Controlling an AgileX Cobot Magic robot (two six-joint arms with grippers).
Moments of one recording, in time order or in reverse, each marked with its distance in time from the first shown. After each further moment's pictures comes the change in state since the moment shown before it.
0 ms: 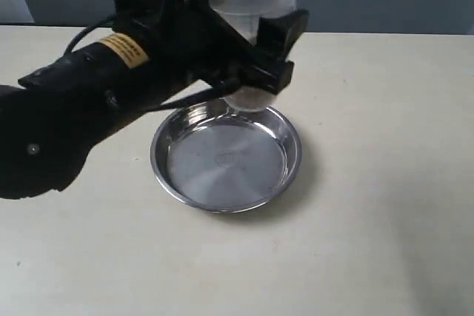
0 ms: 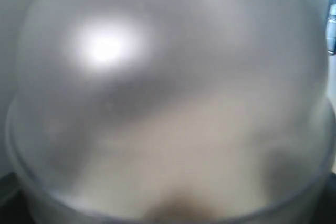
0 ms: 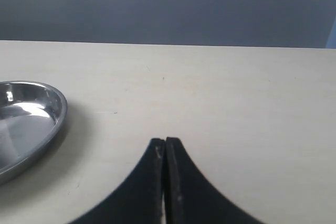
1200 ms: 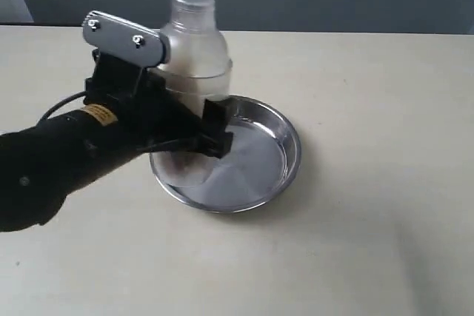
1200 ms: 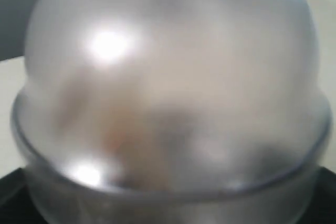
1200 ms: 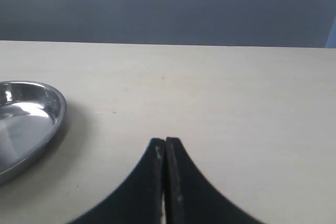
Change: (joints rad) left arm 0.043 -0.030 0.167 -0.256 0.108 0.152; right arm 0.000 0.000 0.000 0.000 0.000 0.002
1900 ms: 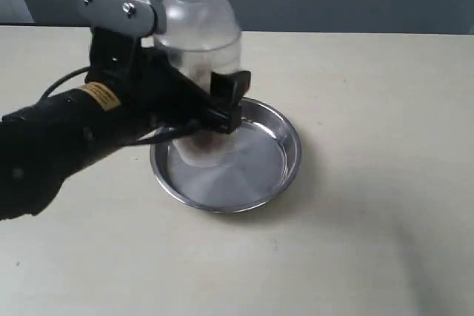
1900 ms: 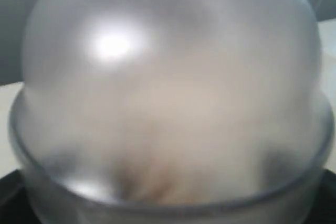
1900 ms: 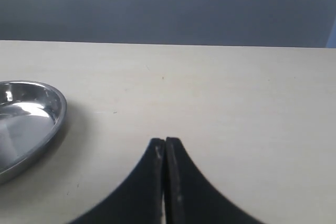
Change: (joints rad) left arm 0.025 -0.017 -0.038 0.222 -0.001 -0.240; right arm 0.000 0.000 0.000 0.000 0.000 0.000
